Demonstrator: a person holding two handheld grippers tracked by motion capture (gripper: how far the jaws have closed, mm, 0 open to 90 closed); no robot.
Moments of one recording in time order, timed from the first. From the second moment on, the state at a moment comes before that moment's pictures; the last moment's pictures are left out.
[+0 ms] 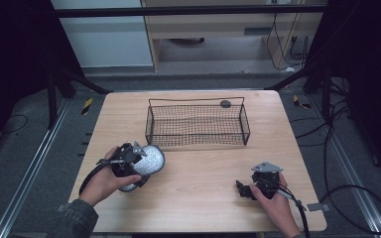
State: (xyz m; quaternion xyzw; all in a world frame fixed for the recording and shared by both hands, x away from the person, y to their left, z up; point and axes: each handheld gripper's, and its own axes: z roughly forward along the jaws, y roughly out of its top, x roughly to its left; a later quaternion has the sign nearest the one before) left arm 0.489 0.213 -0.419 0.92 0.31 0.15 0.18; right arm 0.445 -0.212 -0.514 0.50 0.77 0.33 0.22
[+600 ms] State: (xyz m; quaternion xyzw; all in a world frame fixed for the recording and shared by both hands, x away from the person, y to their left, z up) left arm 0.512 0.181 -0.362 0.92 0.27 0.21 0.19; right arm 0.445 -0.212 -0.514 0.50 0.77 0.33 0.22
